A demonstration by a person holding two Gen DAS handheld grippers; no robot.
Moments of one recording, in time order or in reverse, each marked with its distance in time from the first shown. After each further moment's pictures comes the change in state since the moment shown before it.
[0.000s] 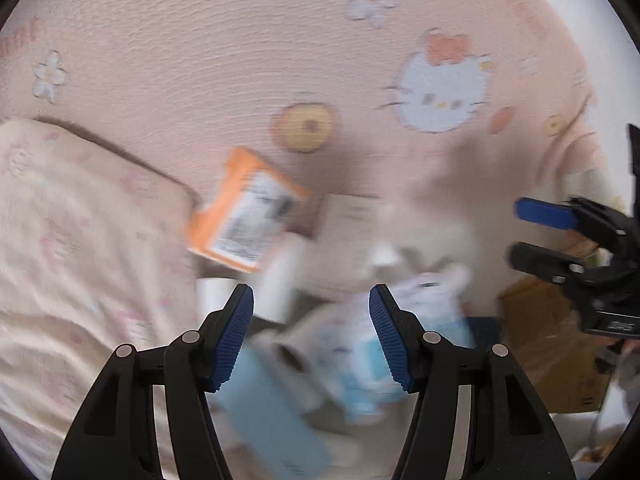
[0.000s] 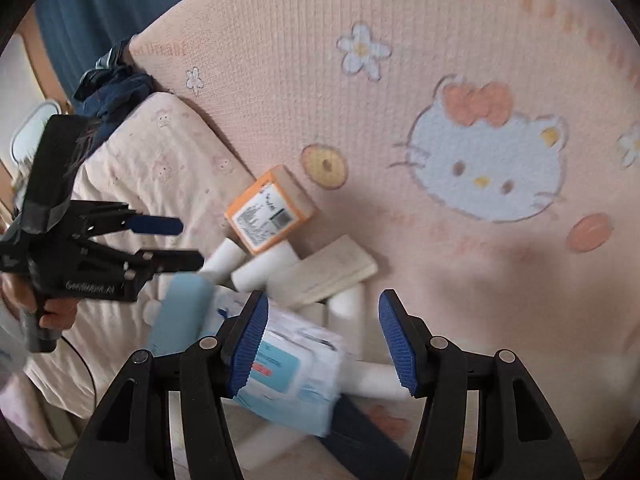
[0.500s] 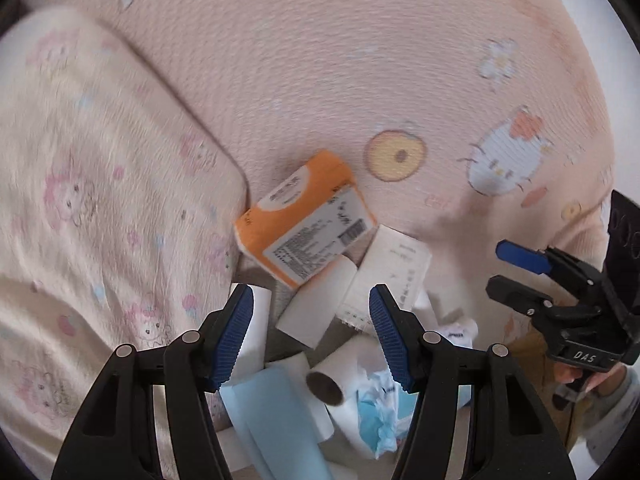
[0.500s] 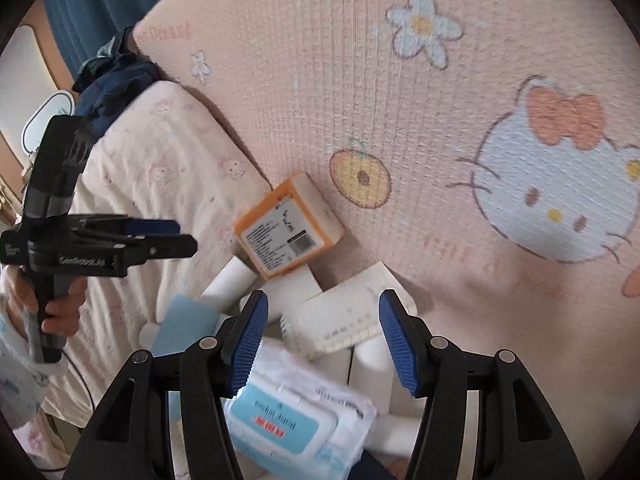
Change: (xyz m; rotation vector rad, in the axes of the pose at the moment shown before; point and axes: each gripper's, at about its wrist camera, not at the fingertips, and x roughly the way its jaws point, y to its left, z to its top) left arm 0.030 0.075 -0.007 -0.315 -0.043 -0.128; right arm 0.070 0.008 0.037 -0.040 0.030 0.062
